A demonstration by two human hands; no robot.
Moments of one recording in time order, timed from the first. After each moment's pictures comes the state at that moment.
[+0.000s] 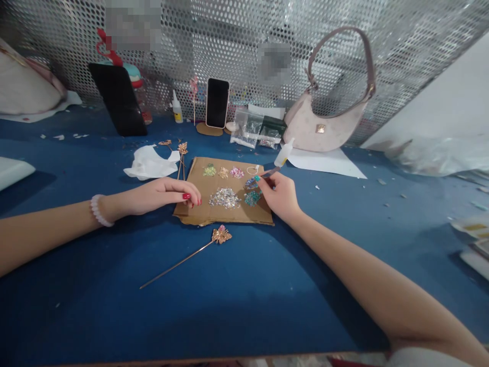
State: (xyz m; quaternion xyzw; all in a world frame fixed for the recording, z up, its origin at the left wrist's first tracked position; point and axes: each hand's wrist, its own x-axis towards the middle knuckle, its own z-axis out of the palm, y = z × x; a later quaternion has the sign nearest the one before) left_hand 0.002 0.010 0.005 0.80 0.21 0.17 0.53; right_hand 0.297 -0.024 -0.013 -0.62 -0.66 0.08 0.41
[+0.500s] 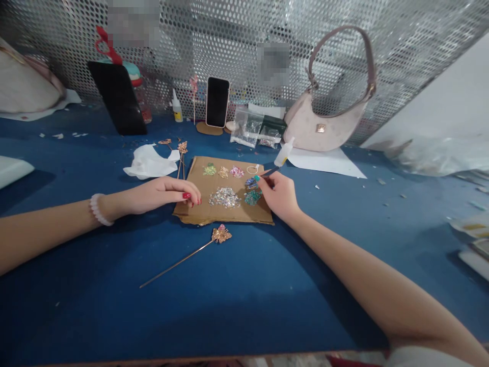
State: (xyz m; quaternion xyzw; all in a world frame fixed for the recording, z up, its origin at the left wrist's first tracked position) left_hand 0.003 0.010 0.004 0.80 0.21 0.17 0.54; right_hand 0.295 -0.024 -0.014 -0.62 -0.65 0.09 0.42
